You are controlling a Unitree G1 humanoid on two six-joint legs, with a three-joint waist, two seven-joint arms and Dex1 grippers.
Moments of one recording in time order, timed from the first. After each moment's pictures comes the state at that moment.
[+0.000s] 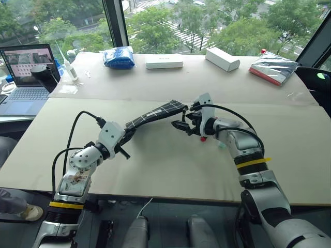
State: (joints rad) left arm -0.26 0.51 0.00 -0.05 -0.12 0.14 -0.60; right arm -0.81 -0.28 0.07 0.39 0.23 0.64 0.63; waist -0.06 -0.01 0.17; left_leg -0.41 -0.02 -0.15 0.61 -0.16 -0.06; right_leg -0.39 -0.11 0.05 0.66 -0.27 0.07
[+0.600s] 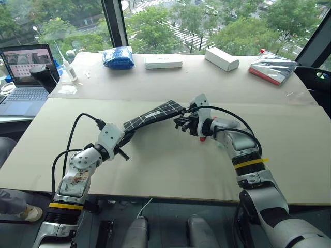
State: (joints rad) left arm -0.26 0.52 0.00 0.02 -0.11 0.09 -0.61; right arm -0.81 -0.27 0.10 0.36 0.22 0.61 0.71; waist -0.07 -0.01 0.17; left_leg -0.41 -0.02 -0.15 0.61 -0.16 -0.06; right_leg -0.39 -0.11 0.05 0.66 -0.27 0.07
